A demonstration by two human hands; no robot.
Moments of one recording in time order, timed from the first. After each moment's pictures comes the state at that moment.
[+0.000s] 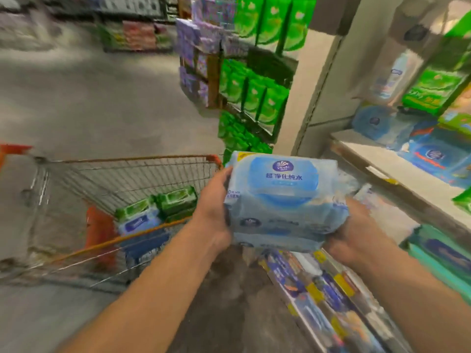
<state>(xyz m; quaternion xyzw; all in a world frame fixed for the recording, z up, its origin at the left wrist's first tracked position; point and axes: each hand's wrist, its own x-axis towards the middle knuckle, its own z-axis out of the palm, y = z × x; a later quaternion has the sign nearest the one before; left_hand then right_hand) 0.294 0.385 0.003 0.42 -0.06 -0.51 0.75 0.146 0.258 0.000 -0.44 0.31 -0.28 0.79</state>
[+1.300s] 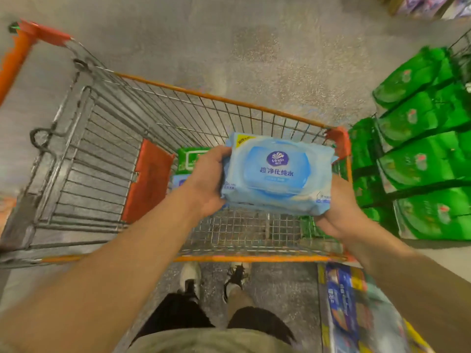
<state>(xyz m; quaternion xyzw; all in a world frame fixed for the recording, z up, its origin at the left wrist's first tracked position) 0.669 0.333 -0.239 0.47 0.19 -0.41 0.76 0.585 0.128 -0.243 -0.57 0.35 0.05 0.74</state>
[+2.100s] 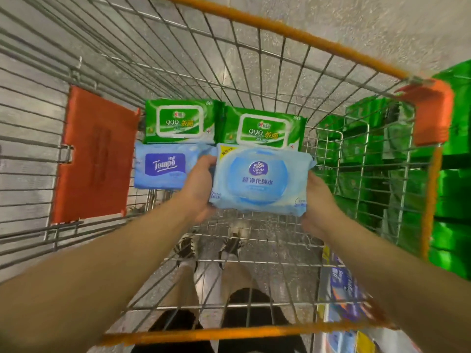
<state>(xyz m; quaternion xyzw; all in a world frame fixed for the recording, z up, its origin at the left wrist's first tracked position) 0.704 0.309 -0.451 0.50 0.40 -0.41 0.65 0.642 0.113 -0.450 -0.53 0.42 0.20 0.71</state>
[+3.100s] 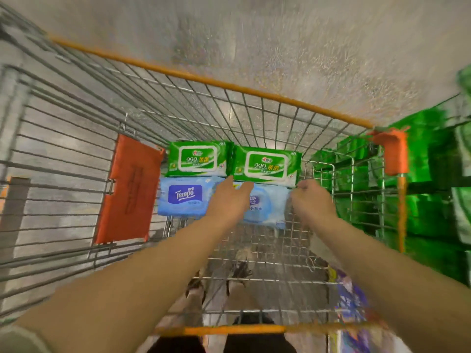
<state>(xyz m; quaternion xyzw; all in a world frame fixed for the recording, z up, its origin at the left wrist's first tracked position) 0.719 0.291 -0.384 0.82 0.18 -0.38 0.39 0.680 0.109 -0.411 -0.82 0.37 0.25 0.35</state>
